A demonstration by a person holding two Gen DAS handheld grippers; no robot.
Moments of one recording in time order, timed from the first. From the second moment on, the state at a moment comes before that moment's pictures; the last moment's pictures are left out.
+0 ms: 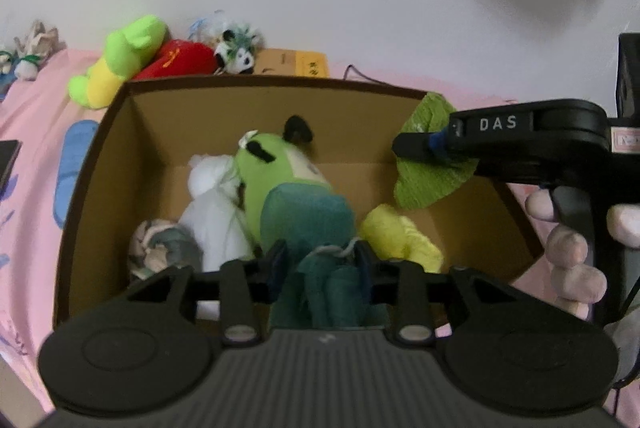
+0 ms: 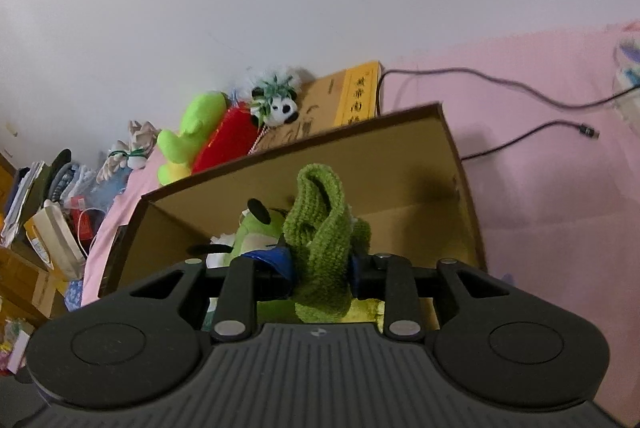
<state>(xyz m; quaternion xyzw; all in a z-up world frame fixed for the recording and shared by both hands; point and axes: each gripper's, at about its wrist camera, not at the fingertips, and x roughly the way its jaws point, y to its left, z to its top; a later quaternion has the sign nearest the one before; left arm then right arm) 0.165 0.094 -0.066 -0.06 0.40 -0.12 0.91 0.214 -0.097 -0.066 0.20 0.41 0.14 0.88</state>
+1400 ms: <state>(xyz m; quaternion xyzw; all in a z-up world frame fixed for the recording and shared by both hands) 0.114 0.115 -0.023 -0.06 0.35 -0.07 0.93 0.129 -0.103 -0.024 0.21 0.28 0.13 0.93</state>
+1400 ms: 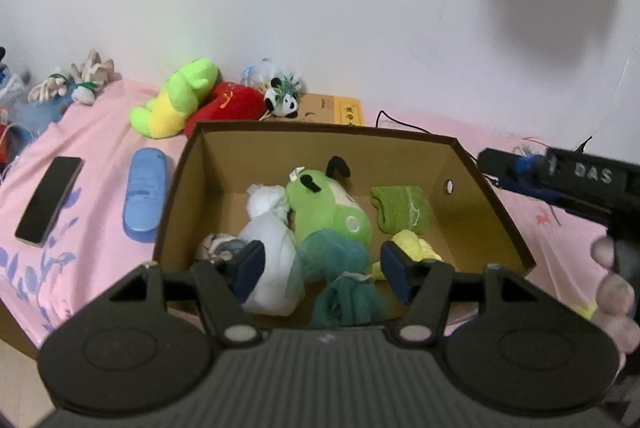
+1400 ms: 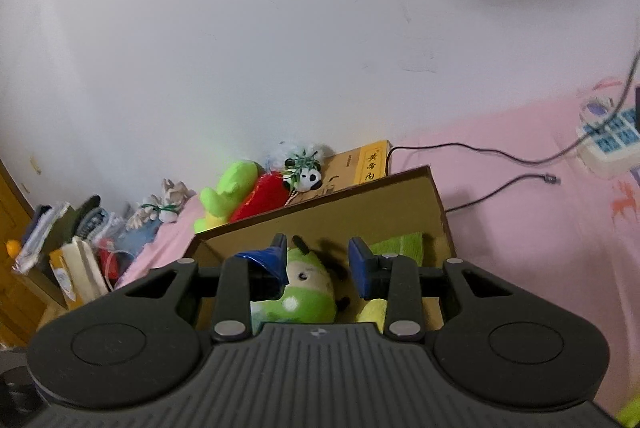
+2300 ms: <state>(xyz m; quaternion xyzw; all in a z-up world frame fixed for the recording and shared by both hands) 0.046 0.118 -0.027 0.00 0.38 -0.05 0.92 0.022 -0.079 -0.039 0.27 0.28 0.12 0.91</state>
